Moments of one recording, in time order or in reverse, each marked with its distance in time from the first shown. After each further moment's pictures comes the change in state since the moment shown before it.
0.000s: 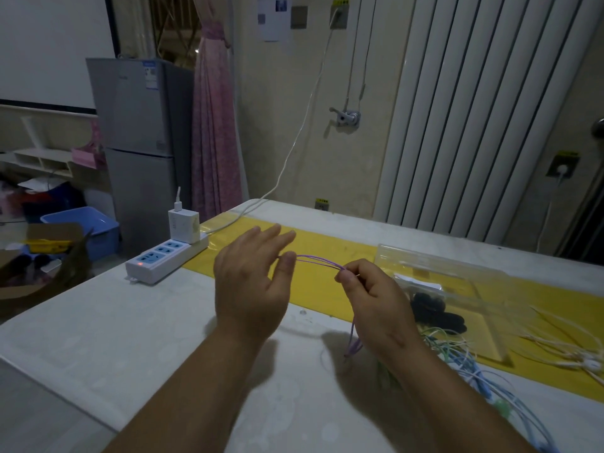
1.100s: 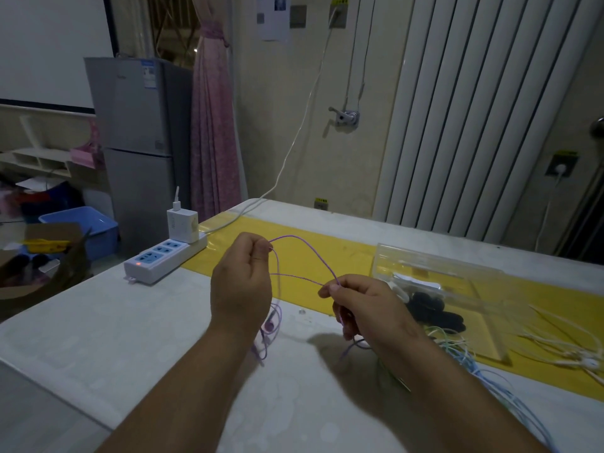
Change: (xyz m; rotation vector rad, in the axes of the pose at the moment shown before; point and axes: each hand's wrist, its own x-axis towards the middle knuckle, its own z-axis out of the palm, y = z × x) left_hand 0.001 -0.006 0.003 -0.230 0.093 -0.300; right_hand 0.001 -0.002 0.000 0.336 -0.248 0.254
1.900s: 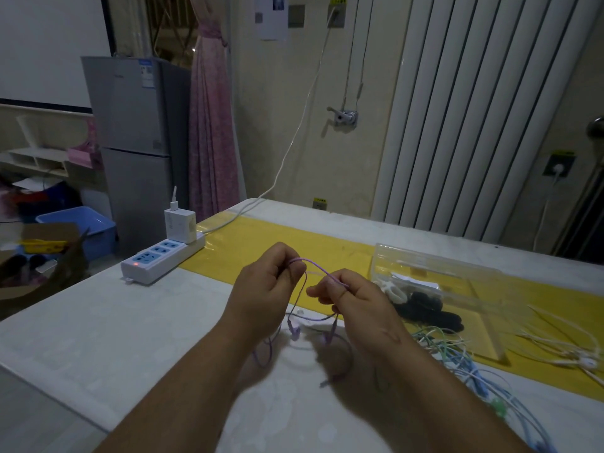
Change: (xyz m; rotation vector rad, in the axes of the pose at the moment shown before) left_hand -0.008 0.006 0.003 -0.096 -0.407 0.095; right_hand 0.003 0.004 0.011 -0.100 0.095 -0.069
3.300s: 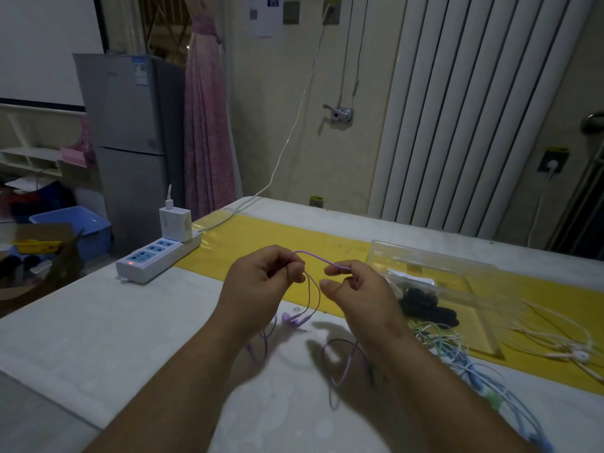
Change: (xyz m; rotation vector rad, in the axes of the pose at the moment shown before) left_hand 0.000 0.013 -0.003 -0.217 0.028 -0.141; right_hand 0.000 0.002 -0.009 -0.011 0.123 -0.054
